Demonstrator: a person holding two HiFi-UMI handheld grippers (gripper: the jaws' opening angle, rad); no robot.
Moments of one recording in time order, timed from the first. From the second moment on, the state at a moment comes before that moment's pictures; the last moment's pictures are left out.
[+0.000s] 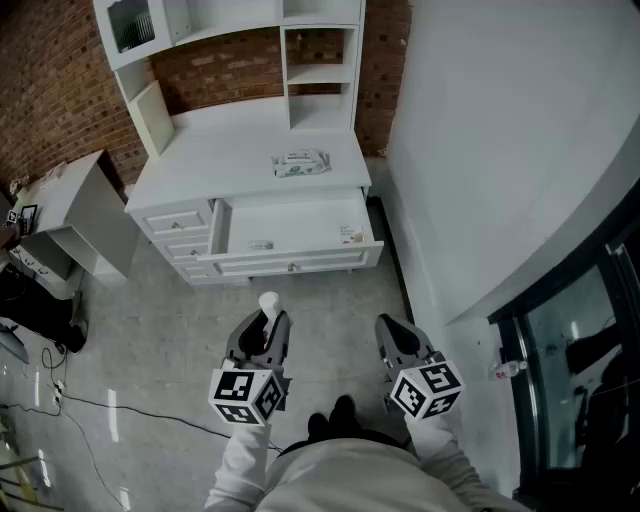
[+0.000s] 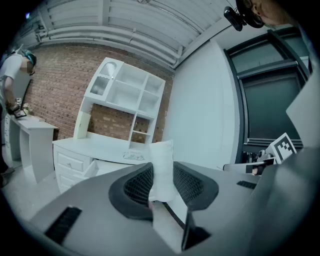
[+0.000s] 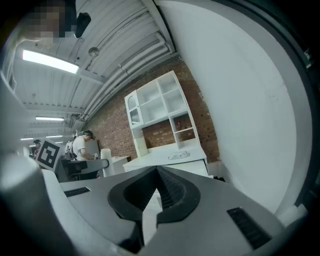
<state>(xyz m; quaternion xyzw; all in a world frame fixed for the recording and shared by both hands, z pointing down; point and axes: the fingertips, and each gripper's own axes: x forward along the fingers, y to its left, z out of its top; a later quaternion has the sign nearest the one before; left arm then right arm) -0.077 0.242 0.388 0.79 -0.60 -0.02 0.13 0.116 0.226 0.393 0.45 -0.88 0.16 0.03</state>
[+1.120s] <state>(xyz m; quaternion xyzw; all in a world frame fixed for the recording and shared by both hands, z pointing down) -0.049 0.174 0.377 0.77 -0.63 -0.01 0.10 0.167 0.156 0.381 0.44 -0.88 0.18 -0.03</state>
